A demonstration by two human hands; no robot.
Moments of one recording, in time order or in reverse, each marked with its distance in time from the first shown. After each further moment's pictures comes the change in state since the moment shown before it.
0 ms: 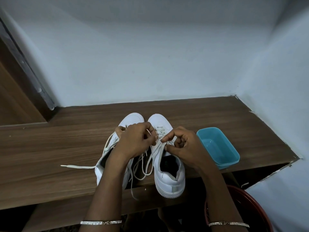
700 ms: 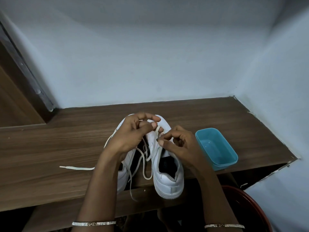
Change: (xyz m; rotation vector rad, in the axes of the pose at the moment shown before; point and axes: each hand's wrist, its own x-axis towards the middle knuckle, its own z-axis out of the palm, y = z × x) left_hand -0.002 0.011 -0.020 -0.866 -0.108 -0.018; right_hand -0.001 -0.010 0.006 0.107 0.066 -0.006
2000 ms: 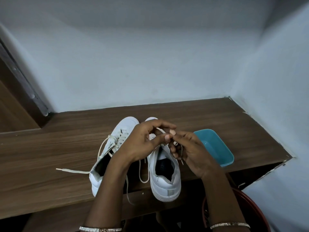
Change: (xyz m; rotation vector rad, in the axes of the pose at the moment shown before) left_hand 0.007 -0.004 0.026 0.288 -0.161 0.305; right_hand -0.005 -0.008 -0.018 0.544 -0.117 0.277
